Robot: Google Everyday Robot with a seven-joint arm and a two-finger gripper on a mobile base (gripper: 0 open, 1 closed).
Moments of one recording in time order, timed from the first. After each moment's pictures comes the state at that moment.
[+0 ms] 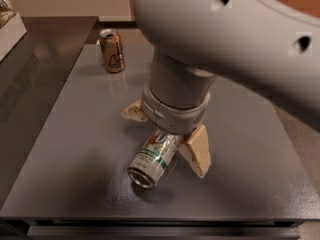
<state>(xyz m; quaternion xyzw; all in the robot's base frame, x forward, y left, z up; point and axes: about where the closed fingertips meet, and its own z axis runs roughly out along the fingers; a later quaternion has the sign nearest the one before) 0.384 -0.005 0.889 -0.94 0.32 -0.03 0.09</state>
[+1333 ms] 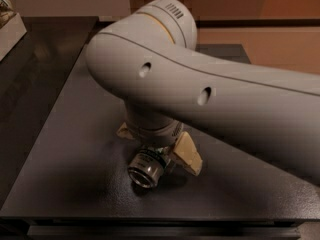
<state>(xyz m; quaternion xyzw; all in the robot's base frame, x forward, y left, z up) 0.398 0.004 0.839 -0.96 0.26 -0.08 0.00</state>
